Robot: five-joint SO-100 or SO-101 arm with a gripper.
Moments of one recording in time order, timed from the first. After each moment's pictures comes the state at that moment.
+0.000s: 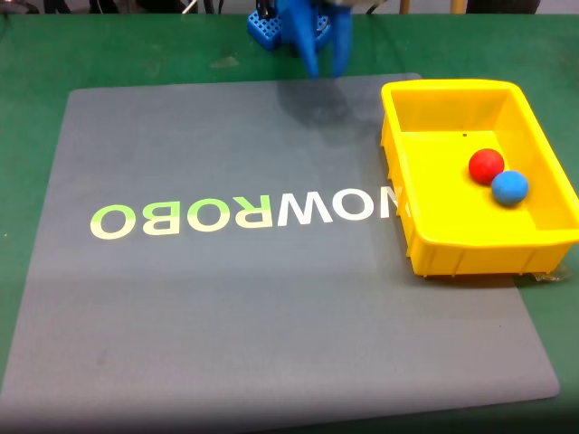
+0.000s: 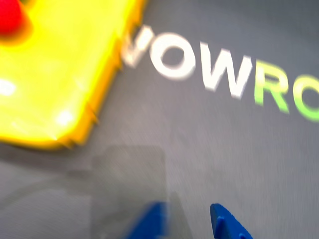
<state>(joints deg) -4.9 172.3 160.8 54.3 -99.7</state>
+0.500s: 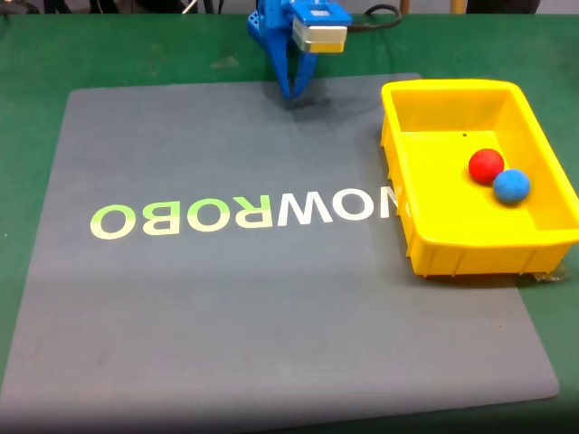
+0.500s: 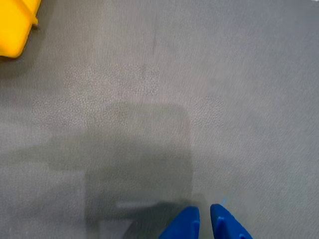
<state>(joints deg) 2.0 189.8 175.2 67.9 -101.1</state>
